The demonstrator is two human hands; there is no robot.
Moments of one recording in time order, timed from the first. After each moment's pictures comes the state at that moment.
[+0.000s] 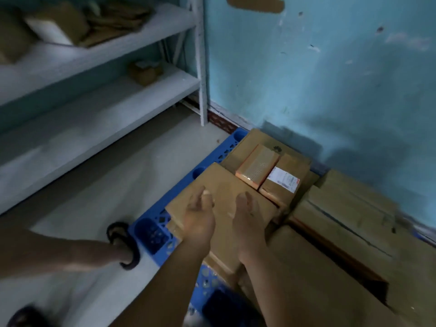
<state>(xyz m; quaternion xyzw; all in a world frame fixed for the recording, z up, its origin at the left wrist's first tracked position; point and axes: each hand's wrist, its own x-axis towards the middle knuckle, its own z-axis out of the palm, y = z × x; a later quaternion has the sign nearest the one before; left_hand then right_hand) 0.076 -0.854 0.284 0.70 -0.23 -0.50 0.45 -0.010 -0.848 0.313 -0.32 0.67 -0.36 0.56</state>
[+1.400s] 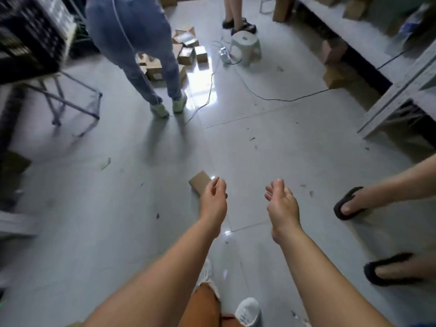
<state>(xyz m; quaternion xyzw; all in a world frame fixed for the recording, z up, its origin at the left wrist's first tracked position) 0.146 -0.077 0.284 0.55 0.51 0.10 0.65 0.215 -0.179 0.289 -0.75 0.11 0.29 0.59</state>
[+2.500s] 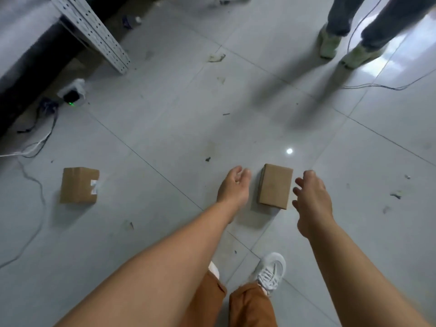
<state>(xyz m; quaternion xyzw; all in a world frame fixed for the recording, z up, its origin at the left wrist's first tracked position) 0.157 0.151 0.036 0.32 0.73 0.17 0.58 0.300 0.146 0.049 -0.79 -0.11 0.53 0.28</state>
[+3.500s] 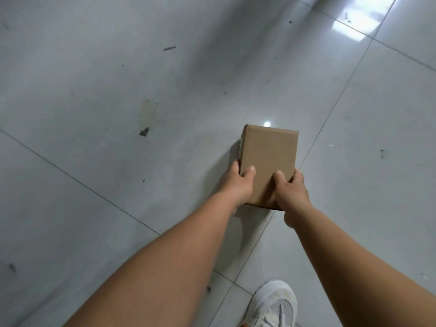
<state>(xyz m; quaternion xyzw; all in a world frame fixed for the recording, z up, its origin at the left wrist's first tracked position) 0.223 0.167 -0.337 0.36 0.71 0.04 0.61 0.337 0.141 -0.333 -0.83 -0.15 0.50 0.20</state>
